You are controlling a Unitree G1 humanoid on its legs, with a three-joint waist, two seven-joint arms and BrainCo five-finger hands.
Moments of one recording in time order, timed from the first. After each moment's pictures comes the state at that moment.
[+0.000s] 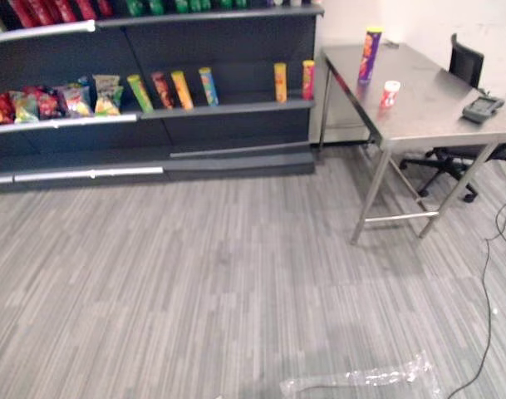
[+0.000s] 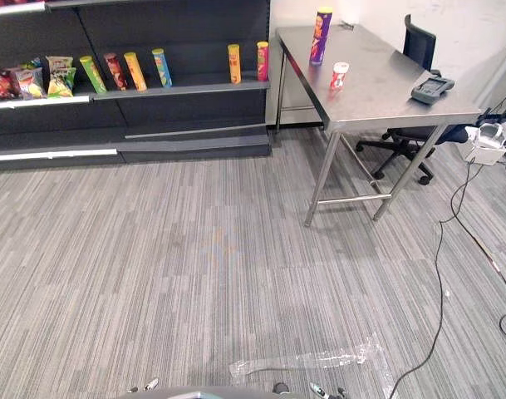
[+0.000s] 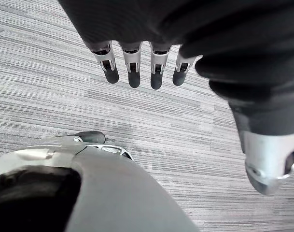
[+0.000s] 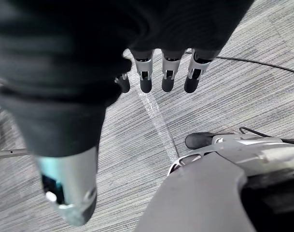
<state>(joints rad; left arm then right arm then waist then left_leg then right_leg) 0.16 0.11 0.09 1.22 -0.16 -0.17 0.02 0.15 -0.11 -0.23 1.20 0.17 -0.14 0.04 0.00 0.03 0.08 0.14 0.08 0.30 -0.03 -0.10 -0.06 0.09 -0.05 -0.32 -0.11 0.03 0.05</state>
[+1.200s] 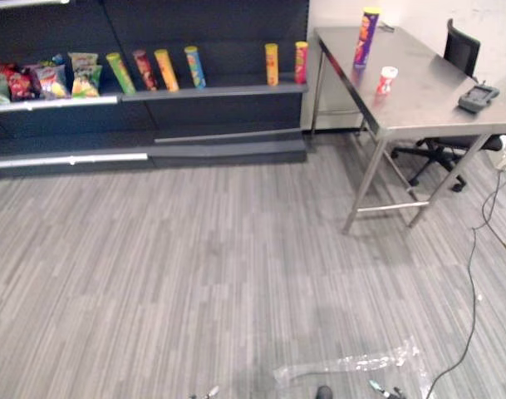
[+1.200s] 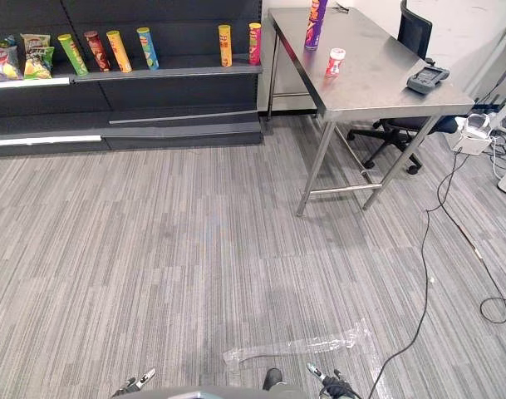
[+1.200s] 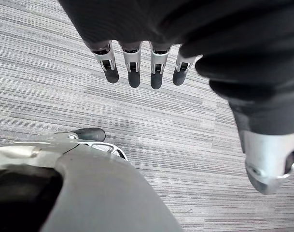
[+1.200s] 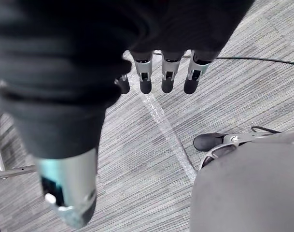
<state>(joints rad) 0.14 0.13 0.09 1.23 -0.19 -0.19 0.02 0.09 -0.08 -0.30 1.20 0.17 -0.14 0.03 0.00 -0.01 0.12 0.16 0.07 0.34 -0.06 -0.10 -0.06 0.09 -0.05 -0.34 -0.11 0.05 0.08</state>
